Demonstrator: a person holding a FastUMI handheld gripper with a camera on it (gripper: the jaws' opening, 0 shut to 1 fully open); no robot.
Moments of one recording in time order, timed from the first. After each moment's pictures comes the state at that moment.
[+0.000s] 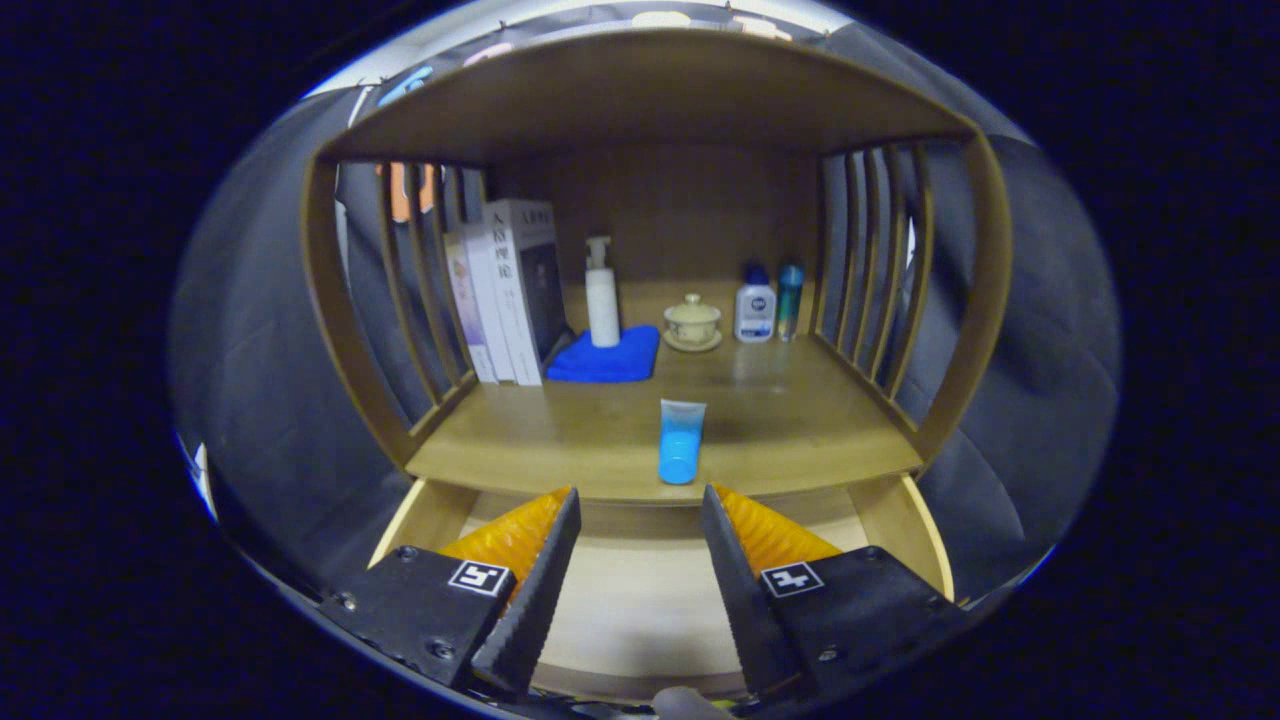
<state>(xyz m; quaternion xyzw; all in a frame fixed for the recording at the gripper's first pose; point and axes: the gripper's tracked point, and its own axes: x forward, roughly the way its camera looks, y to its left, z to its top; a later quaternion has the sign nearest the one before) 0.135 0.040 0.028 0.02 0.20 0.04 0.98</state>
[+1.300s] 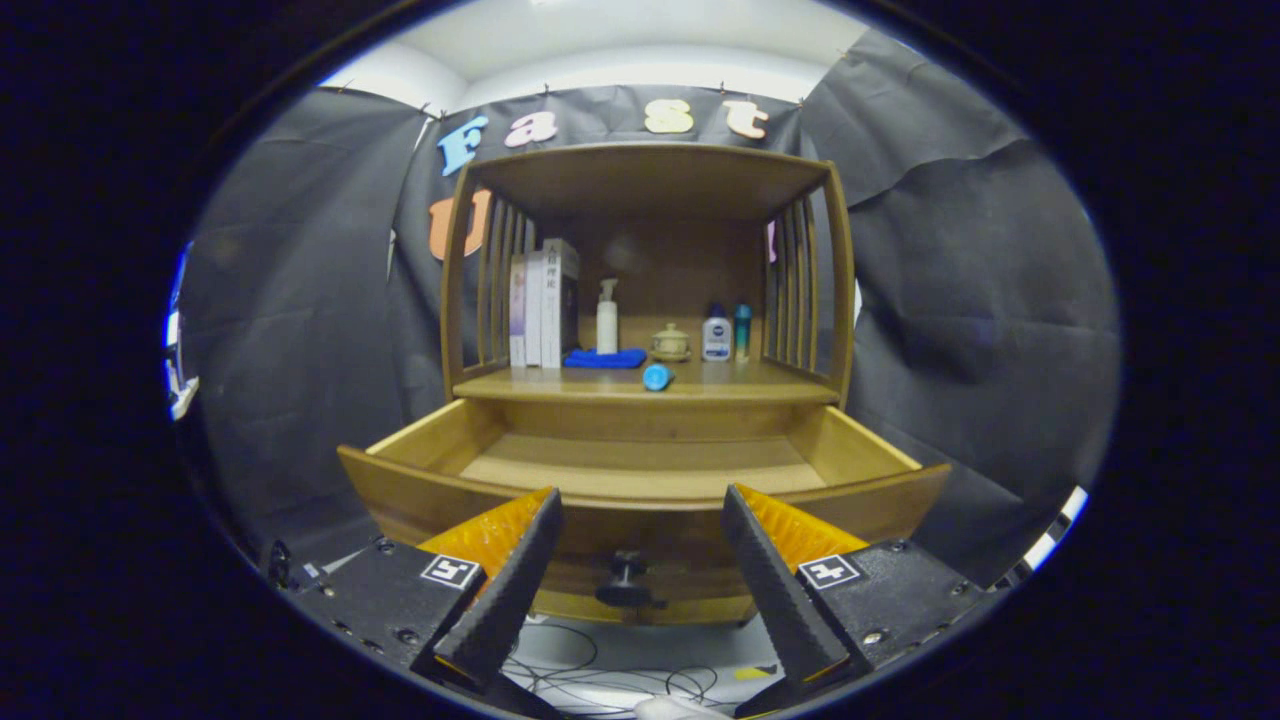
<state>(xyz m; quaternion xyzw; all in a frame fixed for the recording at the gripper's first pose) -0.033 0.023 -0.095 -0.01 0.10 0.02 0.99</state>
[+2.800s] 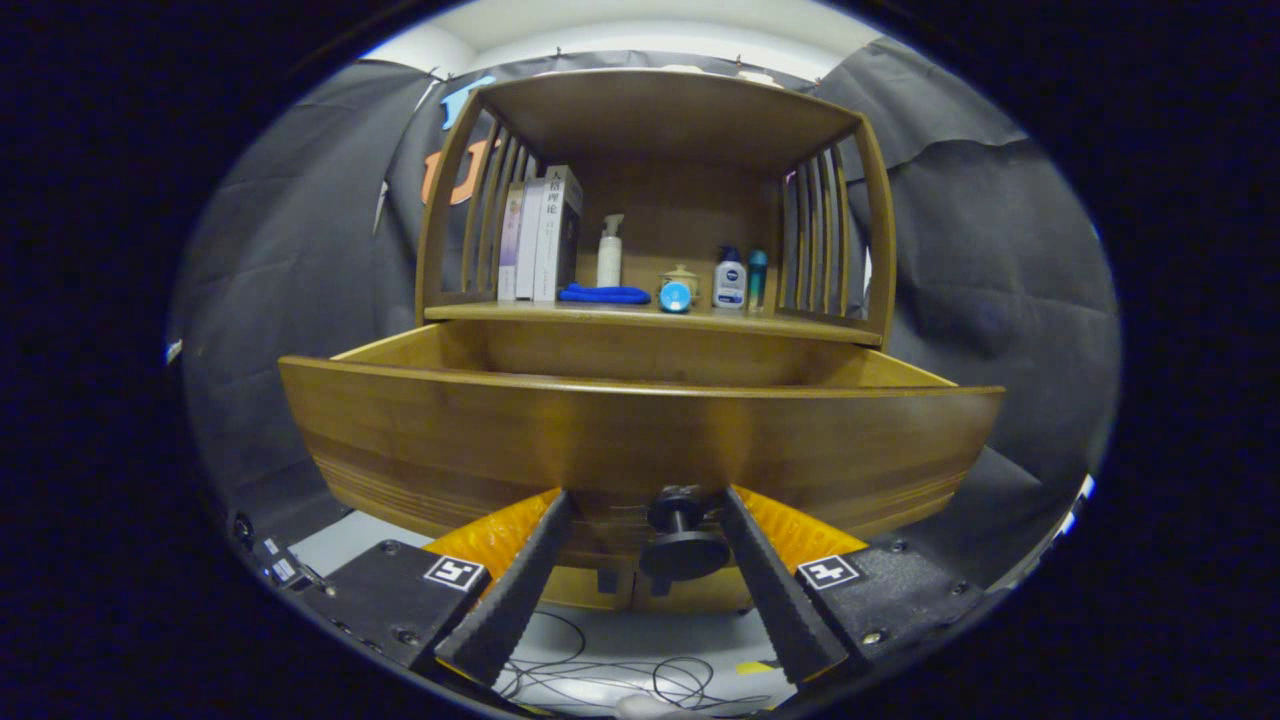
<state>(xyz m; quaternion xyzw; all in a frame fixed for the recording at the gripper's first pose) 0.044 0.033 -0.158 -0.02 0.13 0.00 0.99</state>
